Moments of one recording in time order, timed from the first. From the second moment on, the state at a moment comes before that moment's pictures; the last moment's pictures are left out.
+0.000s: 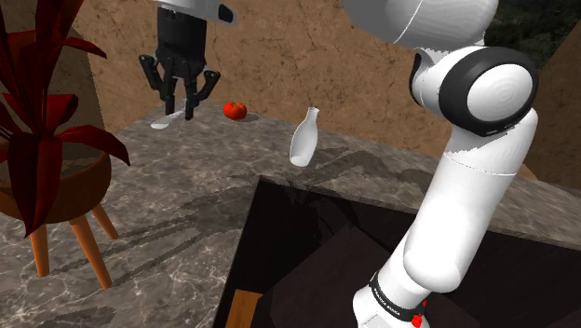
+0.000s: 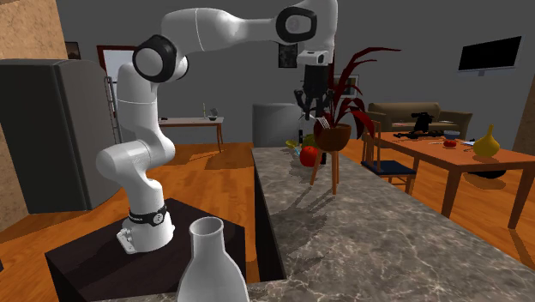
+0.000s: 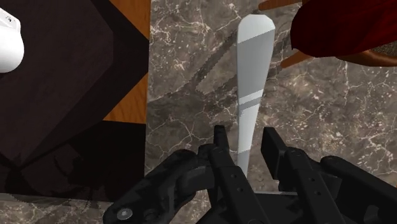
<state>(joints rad) 0.08 0.17 0.53 -1.37 0.06 1.51 1.42</state>
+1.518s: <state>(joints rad) -0.21 0.14 0.31 -1.35 0.08 1.41 0.93</state>
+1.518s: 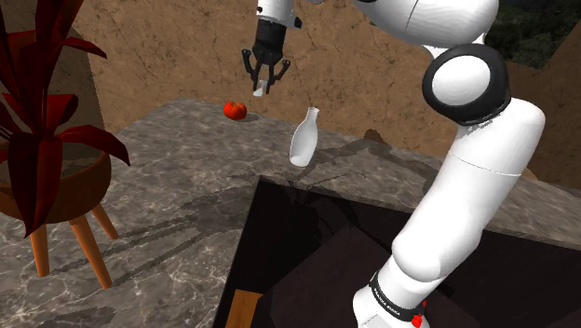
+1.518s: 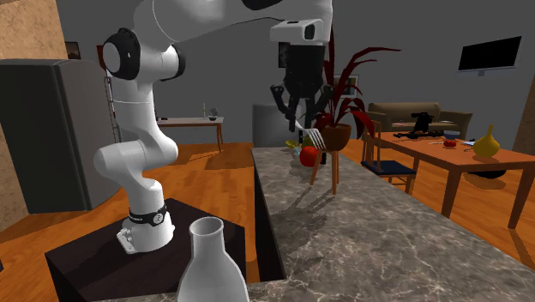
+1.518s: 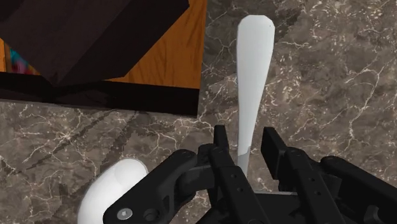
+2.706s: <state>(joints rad) -0.33 0.30 0.23 -1.23 0.04 1.41 0.71</state>
